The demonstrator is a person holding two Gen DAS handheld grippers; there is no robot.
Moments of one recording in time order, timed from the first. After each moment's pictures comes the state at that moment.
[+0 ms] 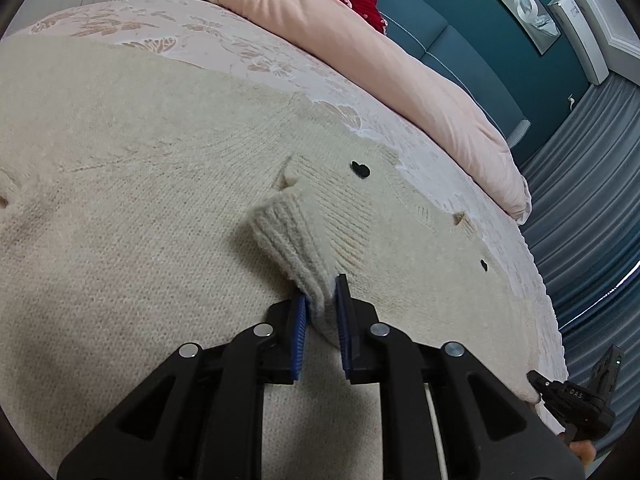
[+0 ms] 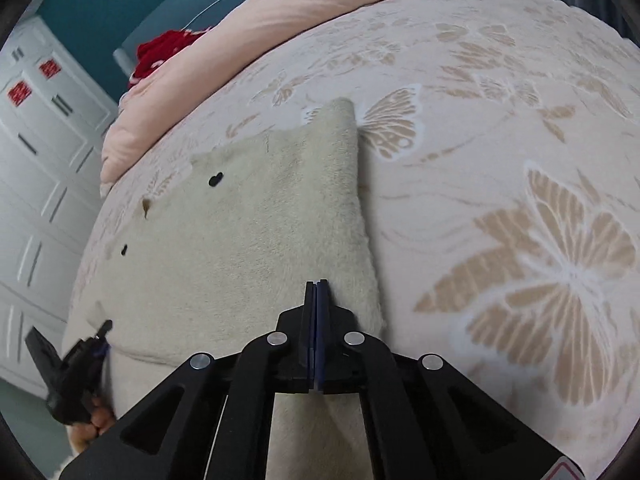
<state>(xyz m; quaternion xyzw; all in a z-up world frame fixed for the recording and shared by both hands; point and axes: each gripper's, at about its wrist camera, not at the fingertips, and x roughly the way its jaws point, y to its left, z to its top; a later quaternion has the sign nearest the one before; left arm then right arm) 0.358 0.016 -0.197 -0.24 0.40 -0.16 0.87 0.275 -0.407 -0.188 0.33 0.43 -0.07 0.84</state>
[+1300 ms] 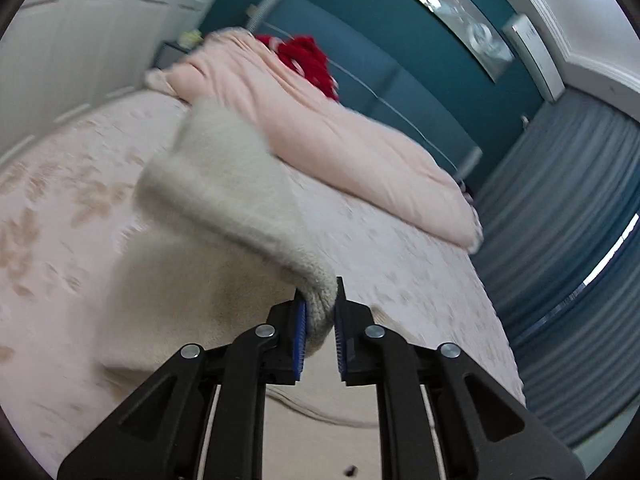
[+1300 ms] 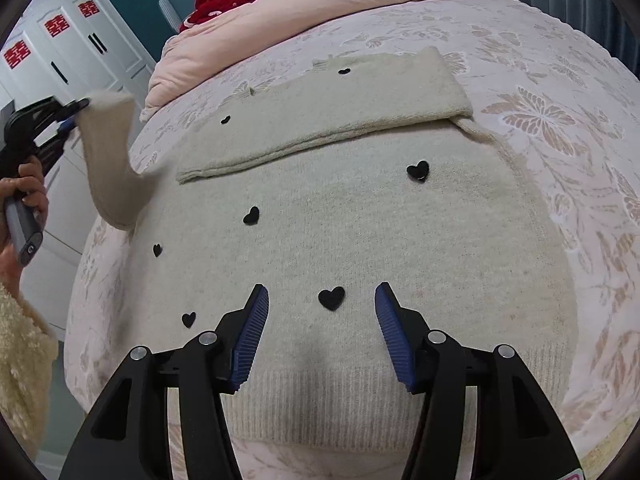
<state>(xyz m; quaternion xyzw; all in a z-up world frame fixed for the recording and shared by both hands) 0.370 0.062 -0.005 -0.23 0.36 -0.25 0.87 0.127 -0.226 -0.117 0.27 0.46 -0.04 0.84</state>
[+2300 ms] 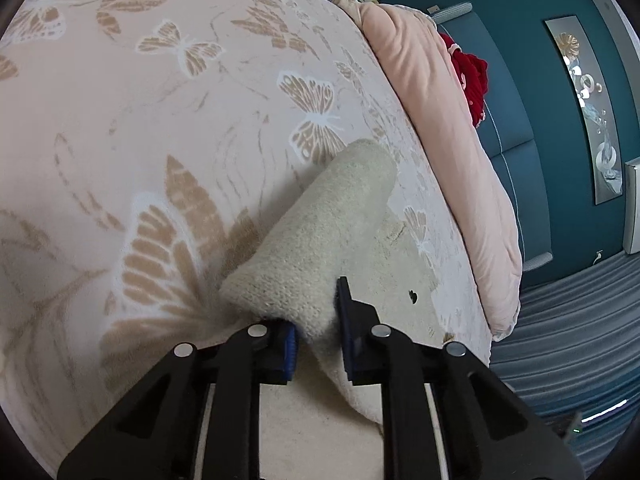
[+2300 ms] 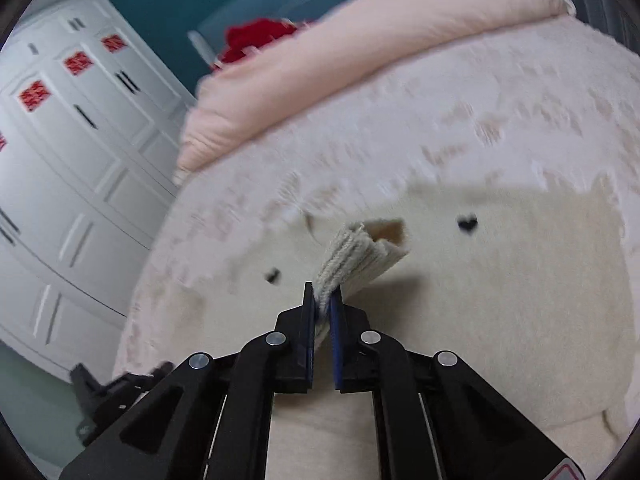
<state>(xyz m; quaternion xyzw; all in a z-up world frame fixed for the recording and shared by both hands) 0.372 0.146 -0.172 -0.45 0.41 -0.03 0.79 0.372 -0.266 -0.072 0.31 0.35 0.05 0.88</state>
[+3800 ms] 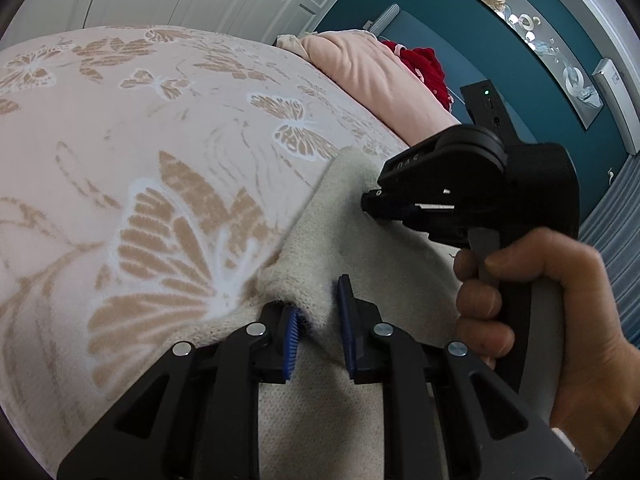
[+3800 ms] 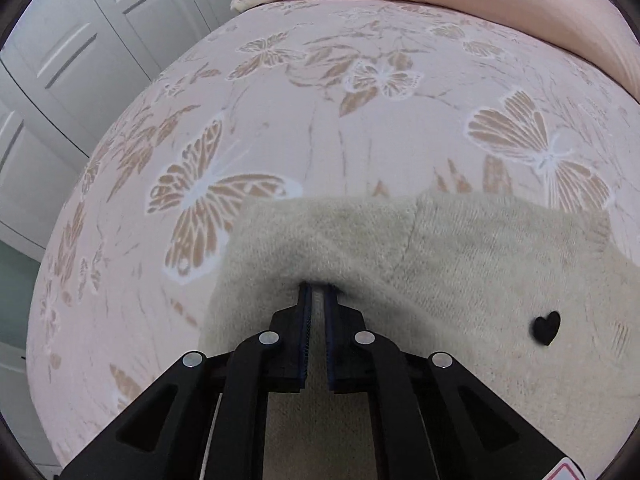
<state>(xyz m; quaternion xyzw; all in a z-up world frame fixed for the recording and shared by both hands) 0.340 0.097 -0.203 -0.29 0.32 -0.03 0.90 0.565 -0.011 -0.155 0.08 0.54 0.15 0.82</state>
